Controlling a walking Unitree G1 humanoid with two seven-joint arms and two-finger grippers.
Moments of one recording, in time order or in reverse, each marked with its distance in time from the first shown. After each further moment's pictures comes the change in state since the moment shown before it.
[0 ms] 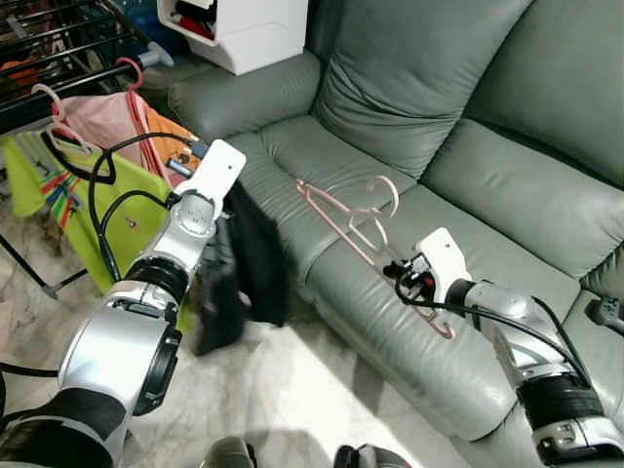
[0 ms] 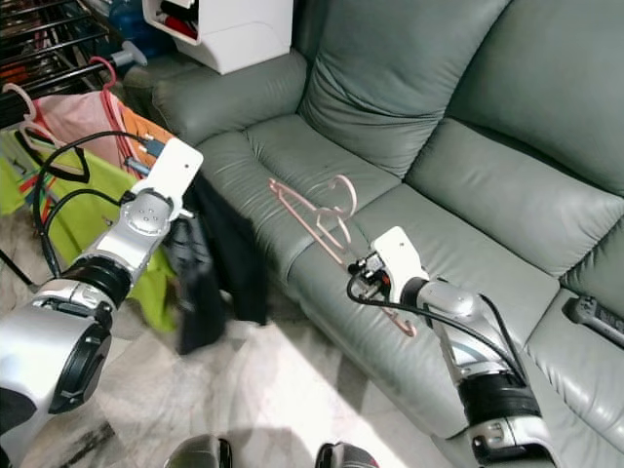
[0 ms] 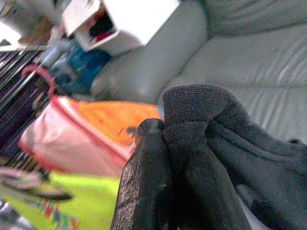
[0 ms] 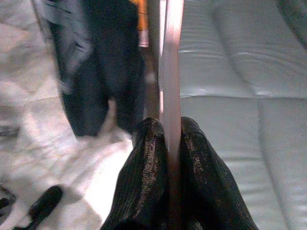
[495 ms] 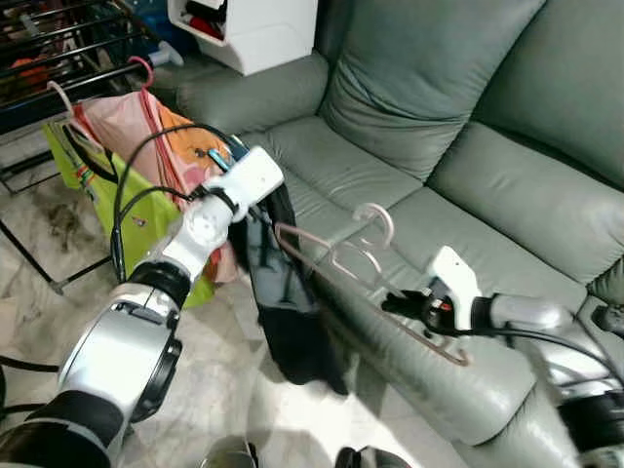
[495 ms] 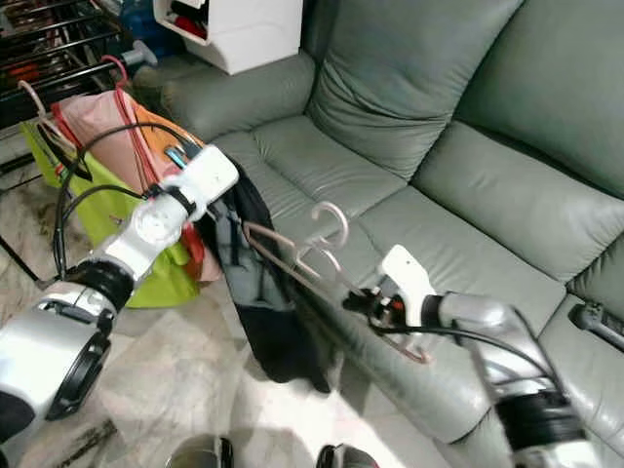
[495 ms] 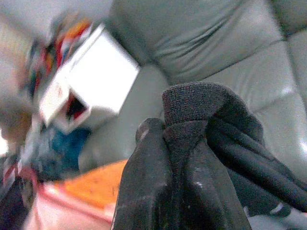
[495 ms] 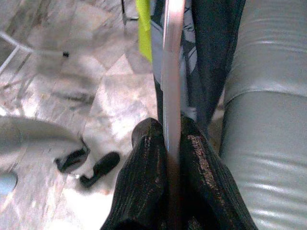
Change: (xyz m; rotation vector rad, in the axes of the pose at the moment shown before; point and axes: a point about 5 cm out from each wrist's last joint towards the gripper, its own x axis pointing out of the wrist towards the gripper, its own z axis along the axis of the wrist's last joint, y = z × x) left arm -0.009 -0.024 0.020 0.273 -0.296 -0.218; right arm -0.035 0.006 -0.002 -0.020 0.073 0.299
